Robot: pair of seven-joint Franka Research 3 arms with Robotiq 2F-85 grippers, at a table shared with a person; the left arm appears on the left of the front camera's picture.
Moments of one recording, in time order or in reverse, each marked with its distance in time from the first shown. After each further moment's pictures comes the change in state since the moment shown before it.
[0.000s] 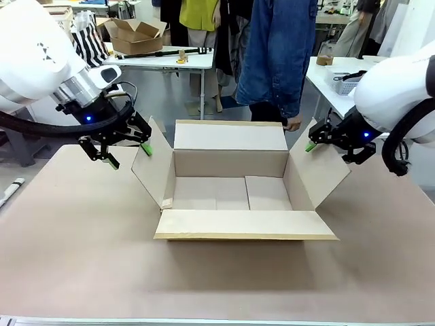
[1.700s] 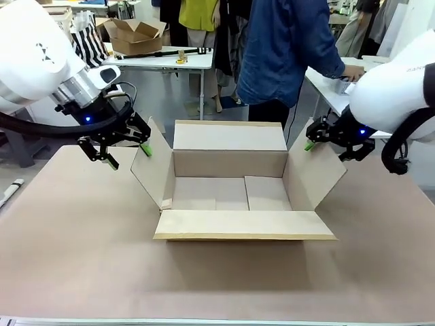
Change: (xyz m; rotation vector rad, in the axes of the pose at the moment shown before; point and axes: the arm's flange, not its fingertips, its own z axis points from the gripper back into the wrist) left arm 0.000 0.000 0.000 0.000 0.000 0.000; right arm 0.000 0.006 0.004 -0.036 -0.019 0.010
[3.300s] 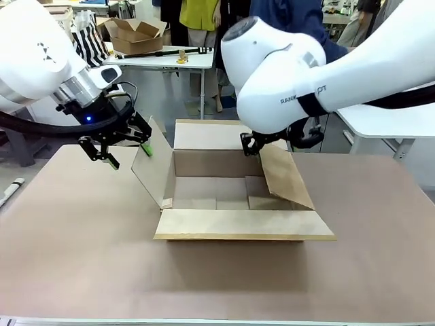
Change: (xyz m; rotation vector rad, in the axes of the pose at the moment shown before) left arm 0.000 0.000 -0.001 0.000 0.001 0.000; right arm -0.042 0.205 -0.075 -0.694 0.050 0.416
